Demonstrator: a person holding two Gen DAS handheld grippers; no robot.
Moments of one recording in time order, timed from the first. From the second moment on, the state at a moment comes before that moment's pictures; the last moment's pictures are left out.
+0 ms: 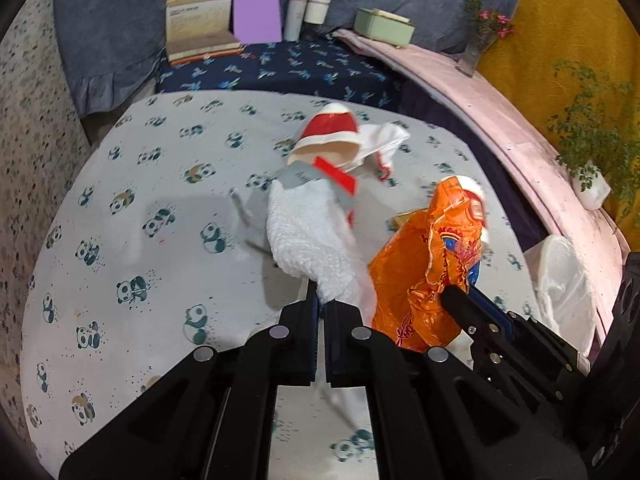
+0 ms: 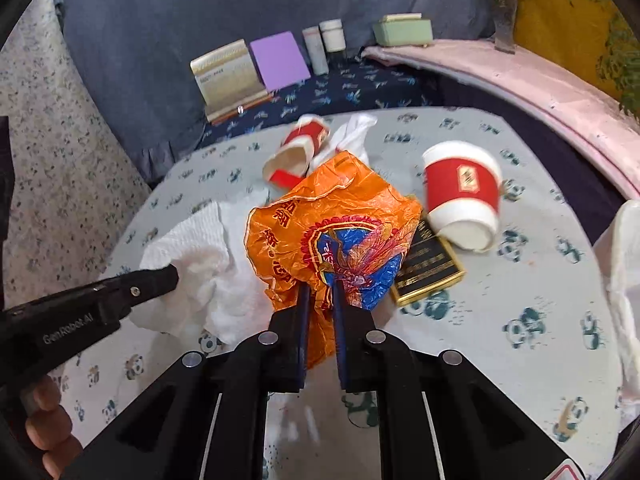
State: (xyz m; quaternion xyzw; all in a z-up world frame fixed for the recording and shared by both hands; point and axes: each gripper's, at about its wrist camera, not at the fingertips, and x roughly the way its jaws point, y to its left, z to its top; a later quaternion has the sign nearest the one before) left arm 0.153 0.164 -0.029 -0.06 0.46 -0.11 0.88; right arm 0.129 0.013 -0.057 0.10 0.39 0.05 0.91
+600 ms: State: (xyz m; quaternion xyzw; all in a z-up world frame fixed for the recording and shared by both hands) left arm 0.094 0.008 0.055 0.01 0.40 -0.25 0.88; right arm 0.042 -0.113 0.017 0.16 0.30 -0.05 0.94
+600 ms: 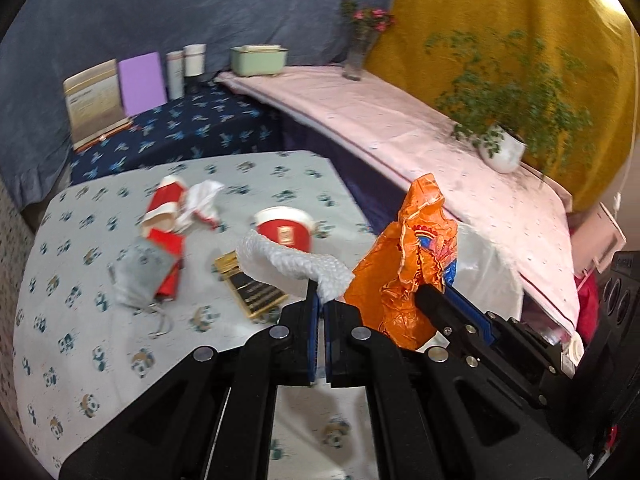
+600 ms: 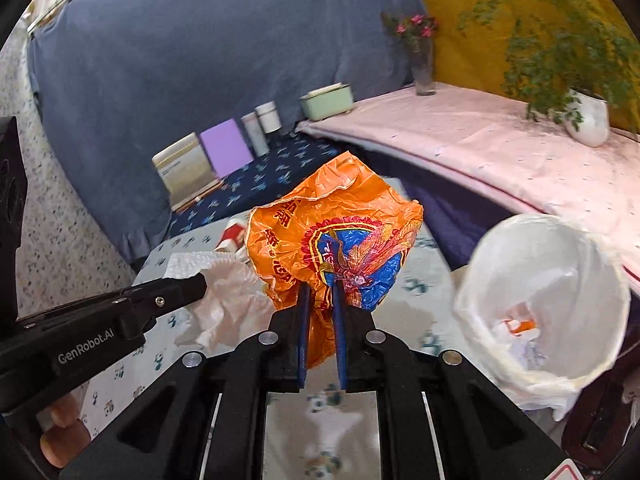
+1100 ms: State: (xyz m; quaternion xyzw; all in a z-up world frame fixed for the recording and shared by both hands) left arm 0.061 -0.126 0.063 0.06 0.39 -0.36 0.85; right arm -0.045 -0.248 0.009 0.22 0.26 -0.19 0.92
